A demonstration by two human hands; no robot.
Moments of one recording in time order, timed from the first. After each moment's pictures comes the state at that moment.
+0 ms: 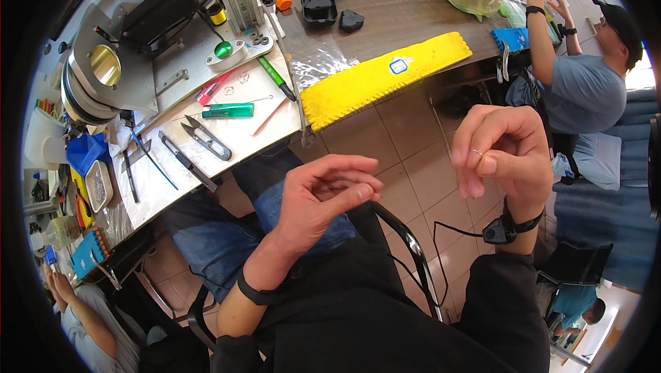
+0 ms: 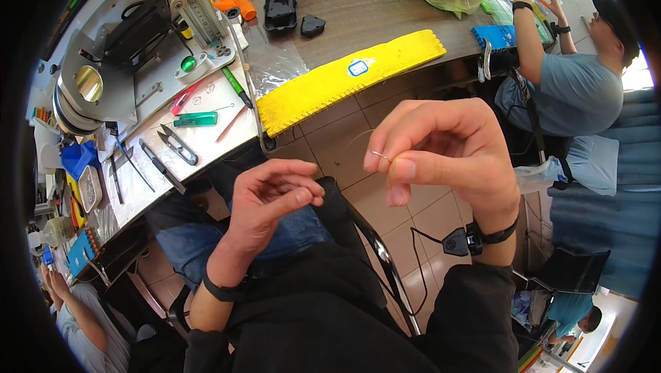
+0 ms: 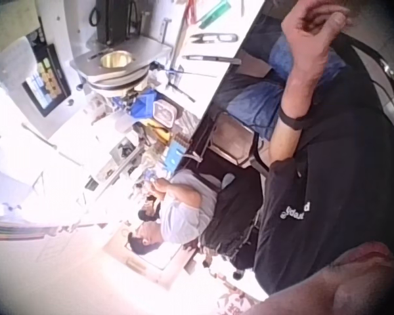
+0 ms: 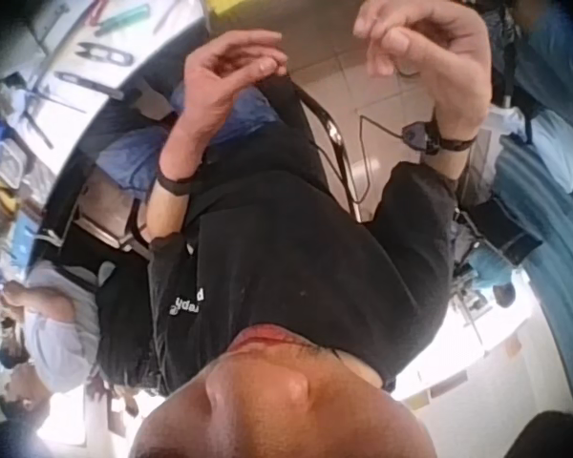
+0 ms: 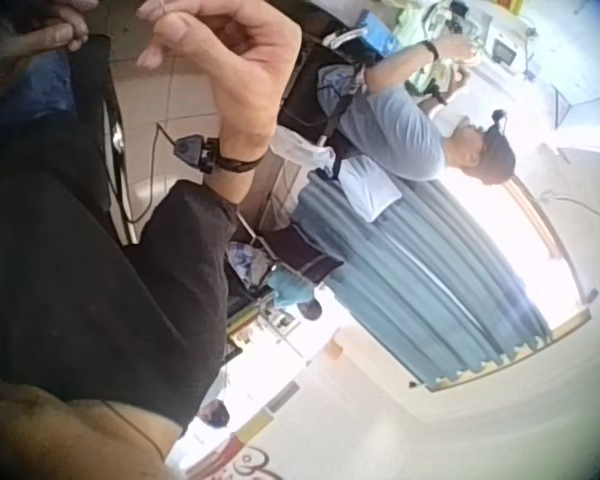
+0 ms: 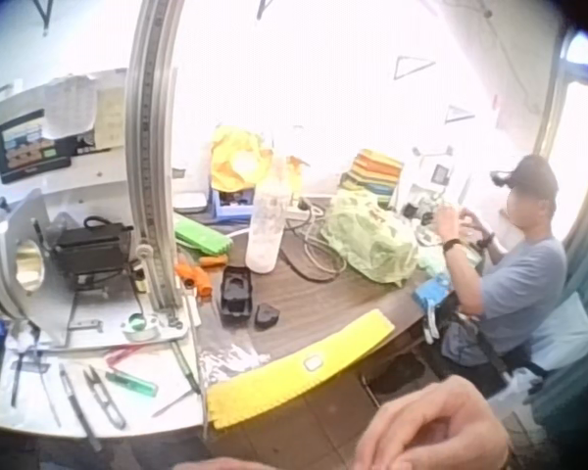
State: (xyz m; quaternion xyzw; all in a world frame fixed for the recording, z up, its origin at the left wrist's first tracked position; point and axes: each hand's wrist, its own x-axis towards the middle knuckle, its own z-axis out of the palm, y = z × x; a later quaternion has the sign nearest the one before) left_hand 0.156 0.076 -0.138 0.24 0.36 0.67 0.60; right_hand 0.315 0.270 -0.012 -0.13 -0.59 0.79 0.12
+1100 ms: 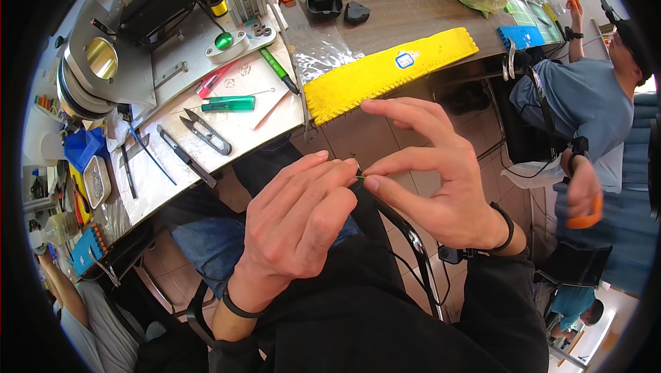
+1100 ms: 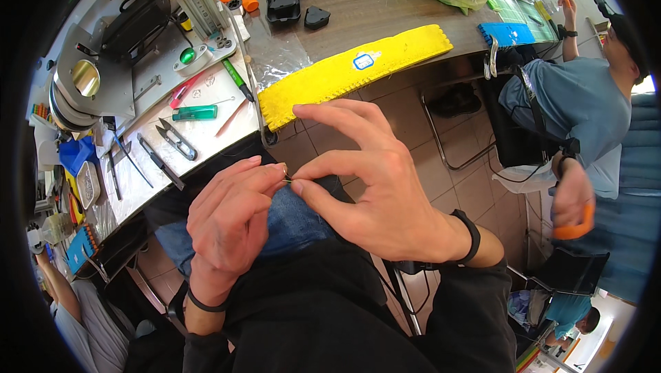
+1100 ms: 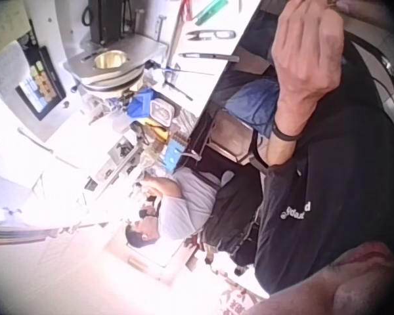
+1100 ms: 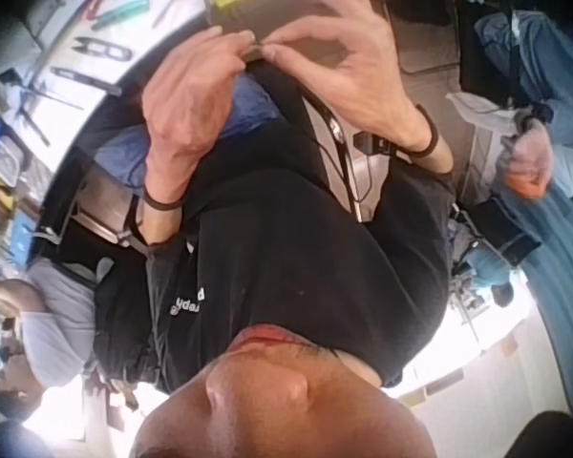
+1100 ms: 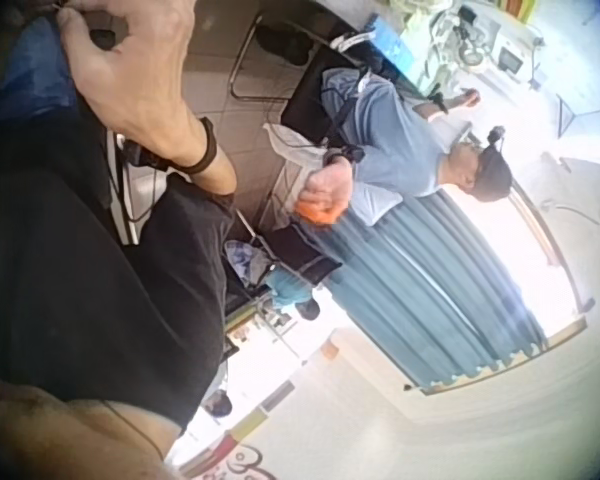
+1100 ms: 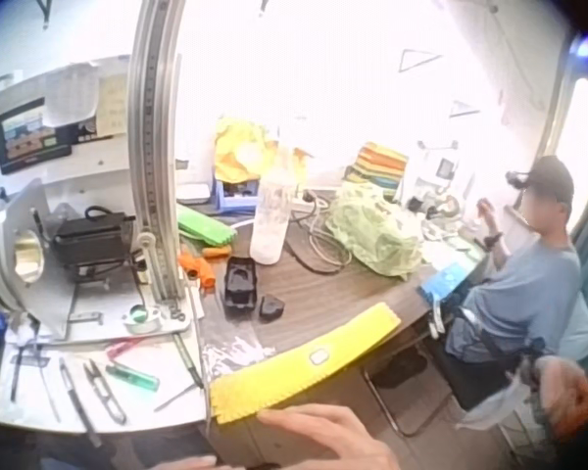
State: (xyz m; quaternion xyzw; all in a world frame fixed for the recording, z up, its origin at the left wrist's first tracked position) left_hand 0.142 0.067 -0.099 0.64 0.59 0.48 -0.09; right_hand 0.281 0.217 -0.052 -0.13 -0.89 0.40 0.19
